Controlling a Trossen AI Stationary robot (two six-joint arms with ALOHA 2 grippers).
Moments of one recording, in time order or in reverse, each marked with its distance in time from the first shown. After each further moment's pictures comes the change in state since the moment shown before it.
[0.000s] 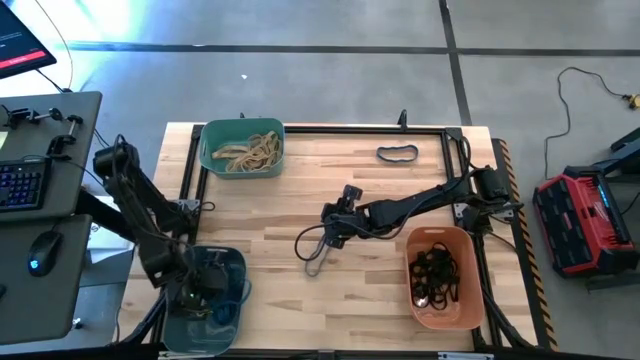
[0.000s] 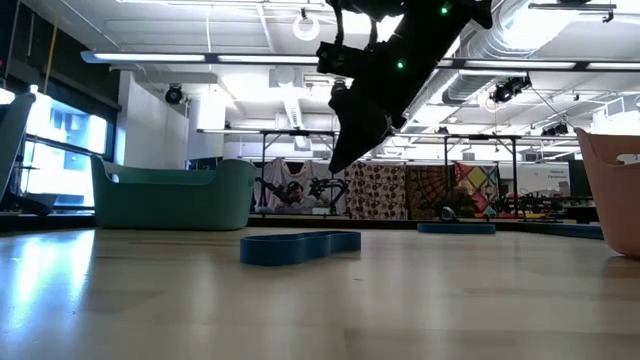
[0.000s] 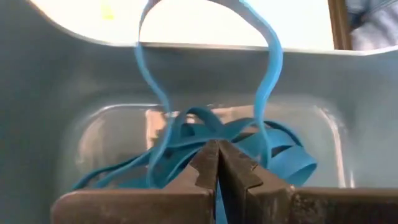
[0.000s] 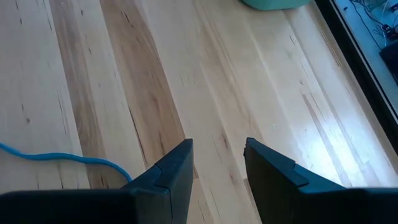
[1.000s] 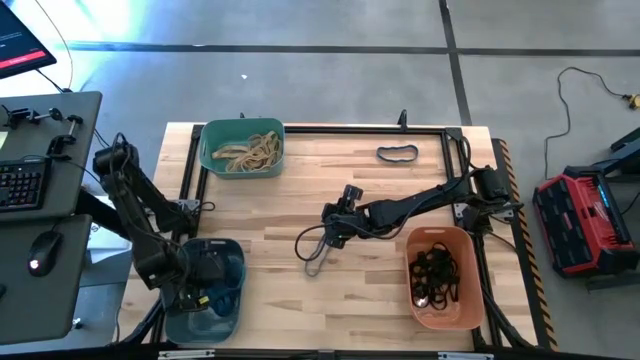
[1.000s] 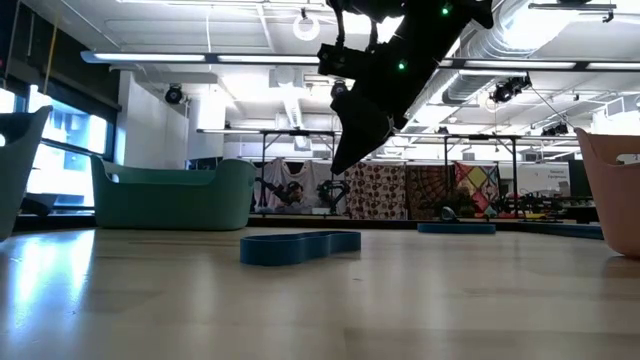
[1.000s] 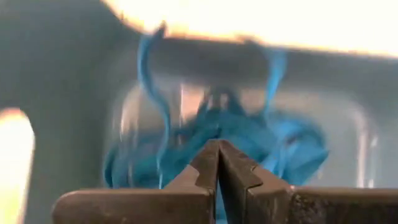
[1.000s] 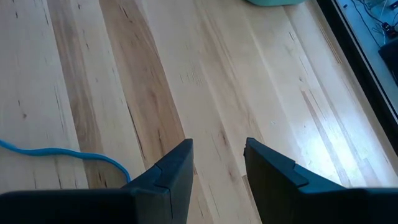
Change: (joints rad) left arm -0.011 0.002 0.097 -0.316 -0.016 -0.199; right arm 0.000 0.000 0.000 -0.014 0.000 0.003
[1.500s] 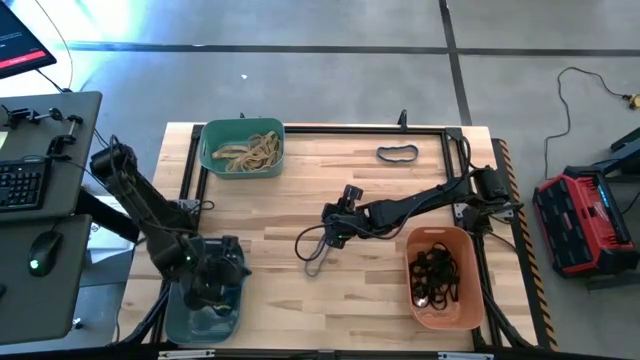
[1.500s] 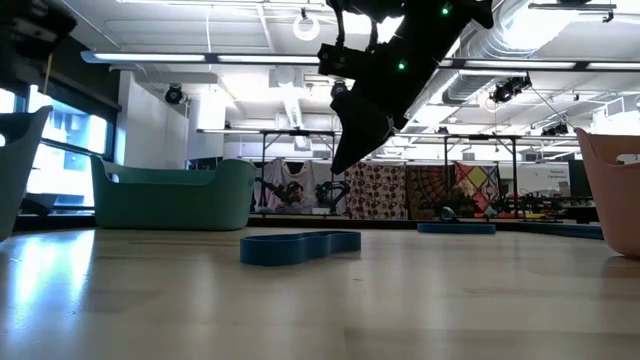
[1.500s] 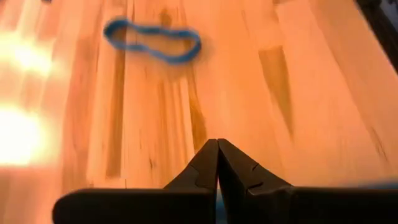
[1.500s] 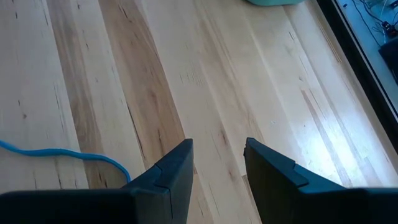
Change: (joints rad) left arm 0.166 0.000 -0.034 0.324 -0.274 0.584; right arm 0.000 0.000 0.000 0.000 0.000 0.005
